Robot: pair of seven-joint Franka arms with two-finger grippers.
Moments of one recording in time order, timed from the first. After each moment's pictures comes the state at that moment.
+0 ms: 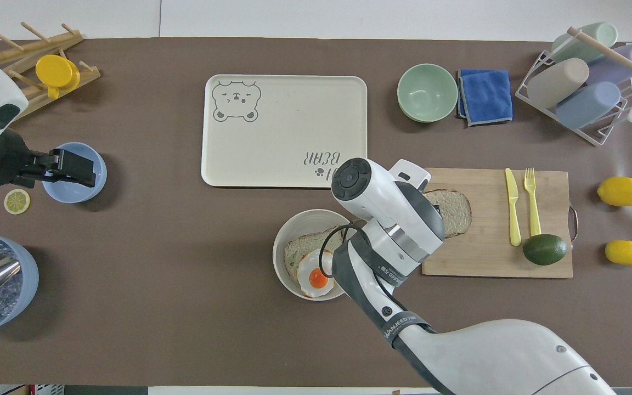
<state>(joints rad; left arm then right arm) -0.11 -0.01 -0.05 -1.63 -0.04 1.56 -0.08 0.60 0.37 -0.09 -1.90 -0.34 1.81 0.54</state>
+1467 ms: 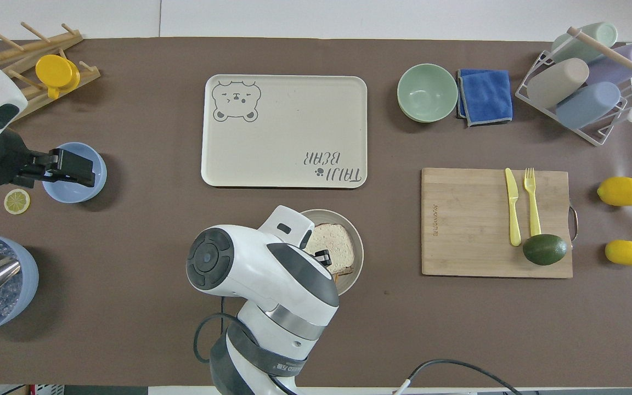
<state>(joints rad) -0.10 -0.01 -0.04 -1.63 -0.04 1.56 -0.08 0.67 0.37 0.21 -1.65 -0.20 1.72 0.68</state>
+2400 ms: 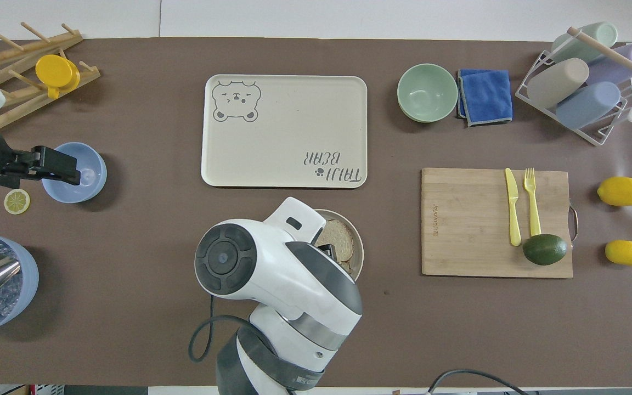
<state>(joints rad) -0.07 -0.01 -0.04 -1.64 -0.04 1.56 -0.08 0.58 0.23 0.21 -1.64 -0.12 1.74 0.72</state>
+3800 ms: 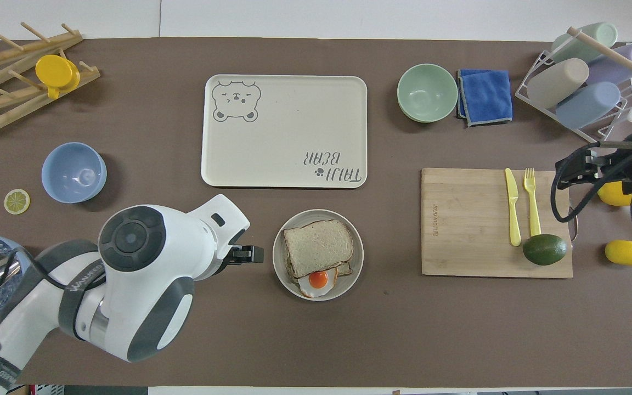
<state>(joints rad) -0.56 -0.06 -0.07 -2.27 -0.14 2.18 -0.45 -0.03 0.01 0.04 -1.63 -0.08 1.52 0.15</state>
